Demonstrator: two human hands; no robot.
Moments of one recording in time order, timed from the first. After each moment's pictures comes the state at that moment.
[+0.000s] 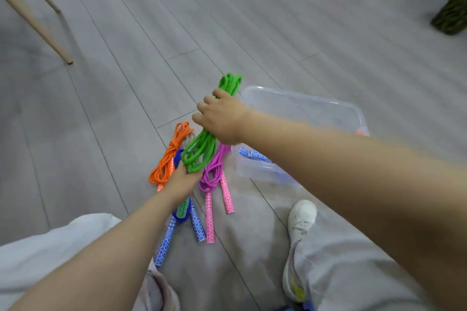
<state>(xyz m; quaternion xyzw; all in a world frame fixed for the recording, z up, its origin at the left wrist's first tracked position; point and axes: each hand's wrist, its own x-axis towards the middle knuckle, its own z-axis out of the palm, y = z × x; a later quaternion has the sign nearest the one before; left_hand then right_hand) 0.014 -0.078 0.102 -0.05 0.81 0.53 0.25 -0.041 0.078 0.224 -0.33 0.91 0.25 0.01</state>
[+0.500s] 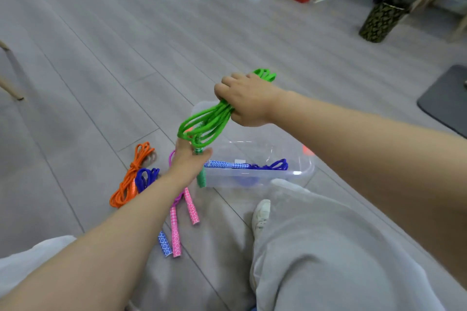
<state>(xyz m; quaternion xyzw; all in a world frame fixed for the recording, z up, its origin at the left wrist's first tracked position) 0.018 0.044 0.162 0.10 0.81 0.55 0.14 0.030 0.222 0.315 -0.17 0.97 0.15 0.00</state>
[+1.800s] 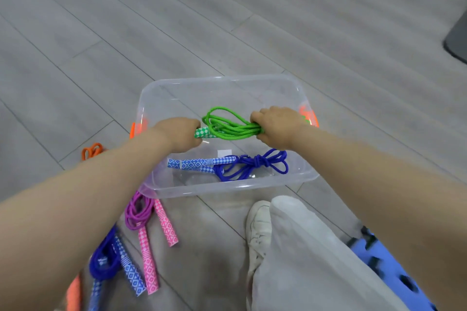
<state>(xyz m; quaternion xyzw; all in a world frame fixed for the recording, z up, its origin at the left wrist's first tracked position) -0.109 0.165 0.078 0.40 0.89 -0.05 0.24 0.026 0.380 0.090 0.02 0.99 0.02 0.15</state>
